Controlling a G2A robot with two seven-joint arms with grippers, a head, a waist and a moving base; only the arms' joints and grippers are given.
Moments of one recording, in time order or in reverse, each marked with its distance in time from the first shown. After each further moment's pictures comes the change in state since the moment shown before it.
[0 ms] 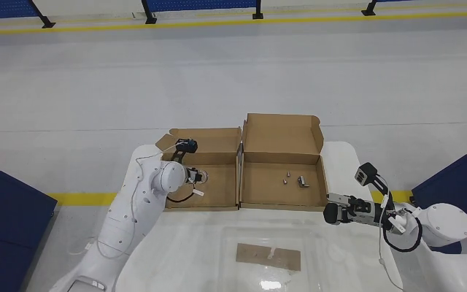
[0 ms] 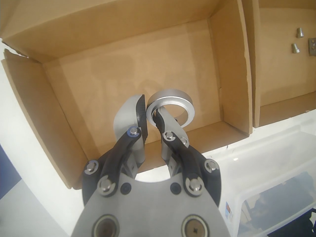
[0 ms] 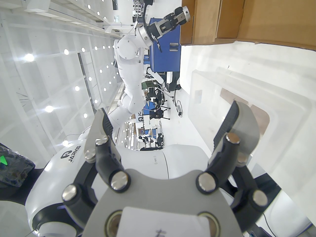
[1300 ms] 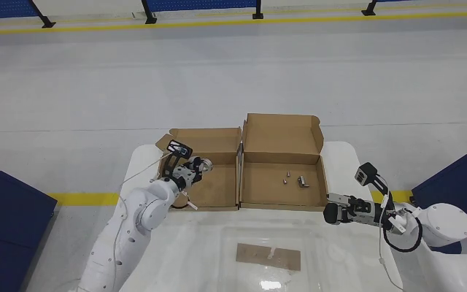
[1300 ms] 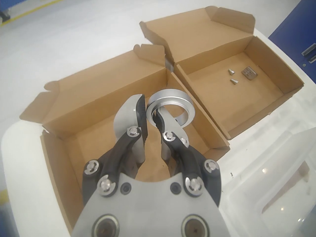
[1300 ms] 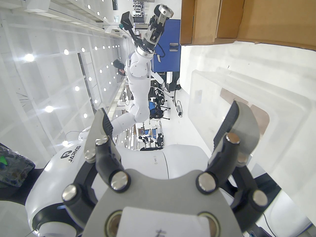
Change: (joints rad) left arm 0.345 0.090 -0.188 -0.317 0.142 -0.308 0.615; right arm 0.000 0.000 0.000 0.000 0.000 0.000 0.000
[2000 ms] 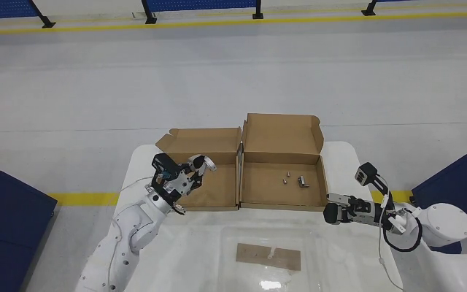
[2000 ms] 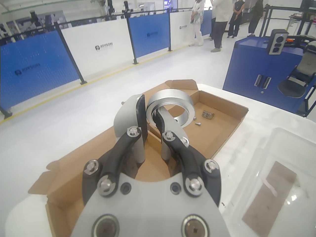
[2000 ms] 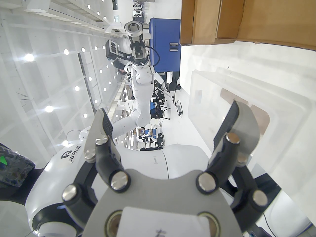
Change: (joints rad) left arm 0.173 0.042 -0.089 -0.116 0.208 -0.272 0.622; right arm 0.000 0.000 0.000 0.000 0.000 0.000 0.000
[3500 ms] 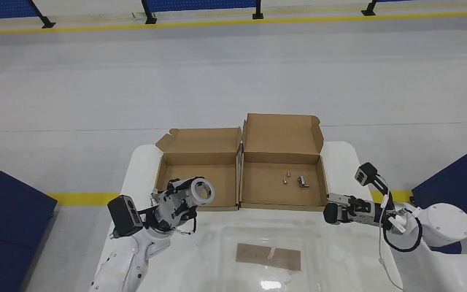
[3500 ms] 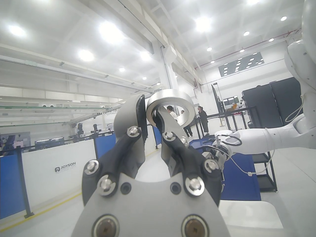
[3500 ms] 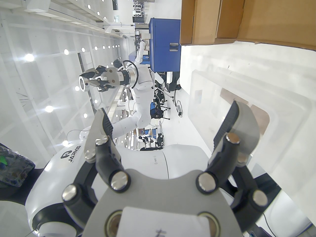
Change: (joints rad) left arm 0.030 -0.001 0.099 -0.093 0.181 -0.132 0.938; right arm 0.000 0.000 0.000 0.000 0.000 0.000 0.000
